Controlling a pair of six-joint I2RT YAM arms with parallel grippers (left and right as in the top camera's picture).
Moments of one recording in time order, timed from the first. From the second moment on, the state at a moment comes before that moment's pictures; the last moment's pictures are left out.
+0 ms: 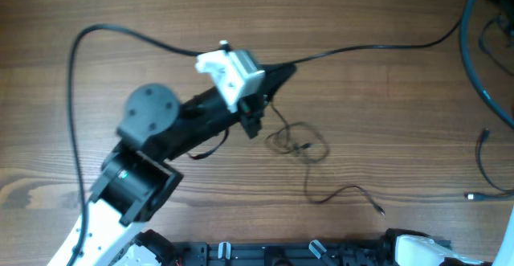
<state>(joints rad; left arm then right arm) -0.60 1.02 1.11 -0.01 0.42 -0.07 -0.12 1.36 1.94 -0.70 -0.37 0.57</state>
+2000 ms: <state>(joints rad) -0.56 1.19 1.11 0.67 0.18 -0.59 0.28 1.59 1.94 -1.30 -1.05 -0.60</state>
